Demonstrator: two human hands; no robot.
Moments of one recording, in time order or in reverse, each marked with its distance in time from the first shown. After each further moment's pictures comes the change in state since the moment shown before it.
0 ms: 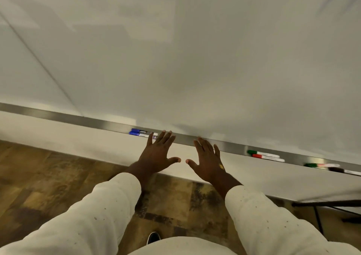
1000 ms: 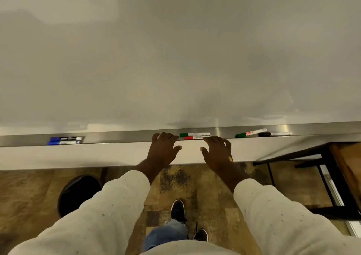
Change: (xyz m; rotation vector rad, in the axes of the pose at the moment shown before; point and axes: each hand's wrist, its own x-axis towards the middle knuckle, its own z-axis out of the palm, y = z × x) left_hand 0.130 0.294 0.059 -0.060 0.011 0.113; right_hand -0.103 0.299 -0.038 0.091 0.045 0.347
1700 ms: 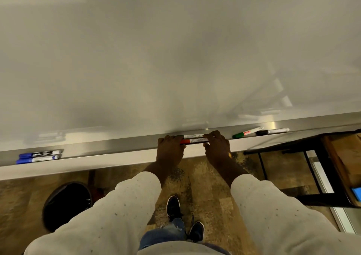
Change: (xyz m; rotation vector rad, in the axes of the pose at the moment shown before) left_hand 0.062 0.017 0.050 -0.175 -0.021 -0.069; right_hand 0.053 0.013 0.016 0.094 -0.008 0.230
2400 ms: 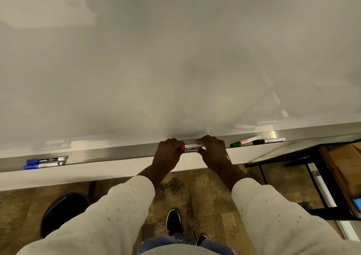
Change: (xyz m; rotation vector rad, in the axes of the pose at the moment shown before) left_hand -0.001 0.001 -0.031 -0.155 0.081 0.183; right_hand -0.004 -0.008 -0.024 0.060 0.113 -0.288
